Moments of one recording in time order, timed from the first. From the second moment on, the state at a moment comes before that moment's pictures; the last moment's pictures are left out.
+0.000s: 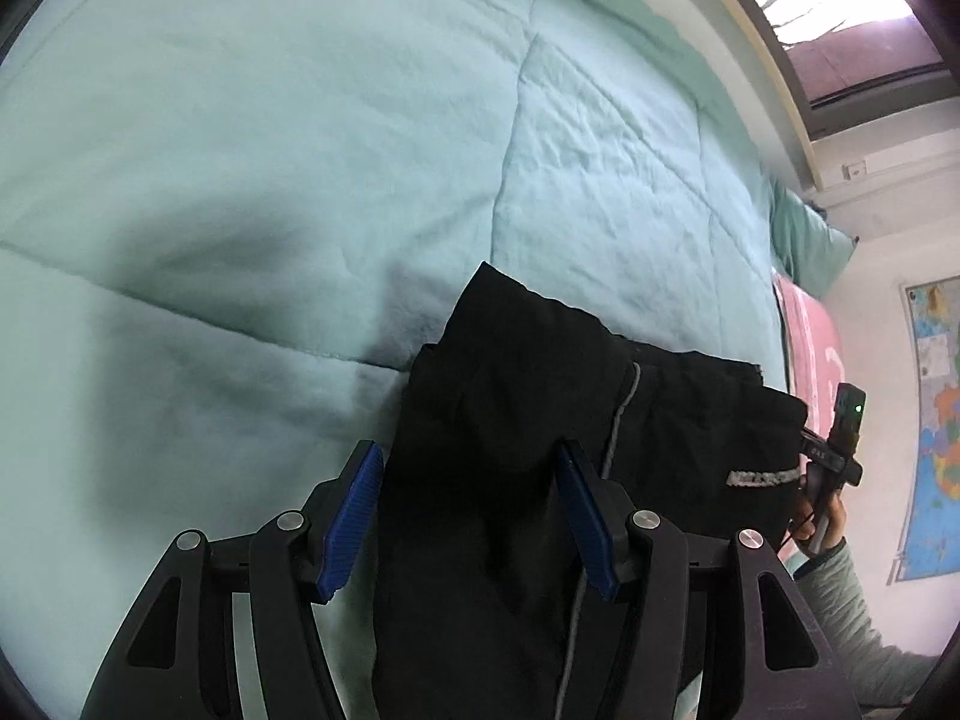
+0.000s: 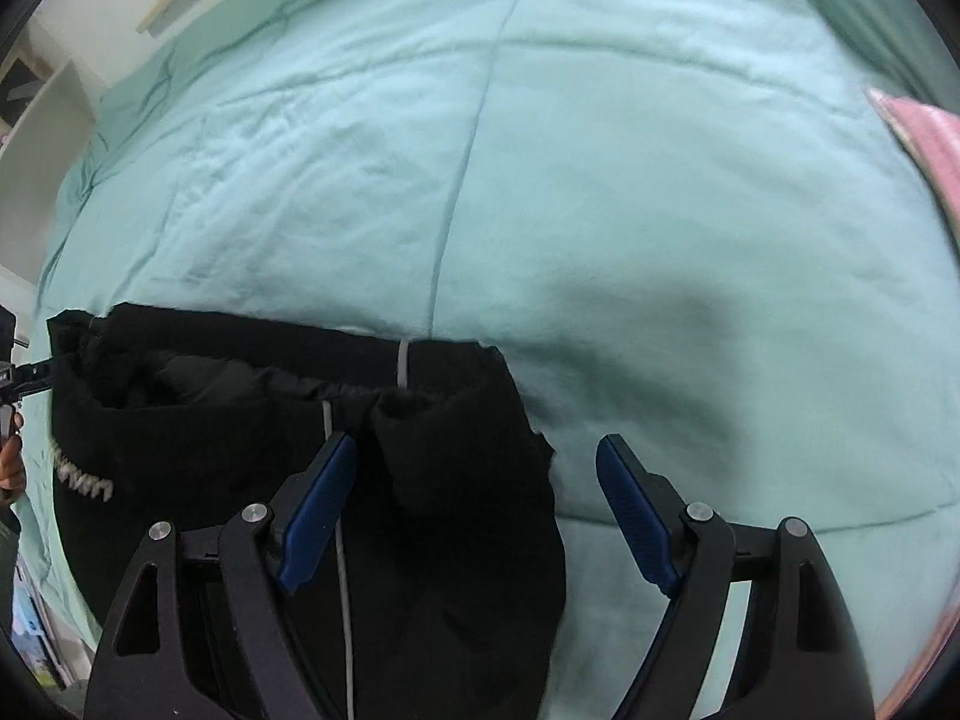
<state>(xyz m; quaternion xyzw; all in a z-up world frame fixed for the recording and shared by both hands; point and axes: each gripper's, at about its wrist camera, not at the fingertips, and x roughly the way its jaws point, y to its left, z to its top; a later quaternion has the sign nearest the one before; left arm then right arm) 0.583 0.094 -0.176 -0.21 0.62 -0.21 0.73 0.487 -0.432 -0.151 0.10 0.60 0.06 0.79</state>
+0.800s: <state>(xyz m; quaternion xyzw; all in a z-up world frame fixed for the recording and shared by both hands) 0.600 0.077 -0.165 -0.18 0.56 -0.11 0.80 0.501 -0.420 -0.124 0.06 0.57 -0.11 0.81</state>
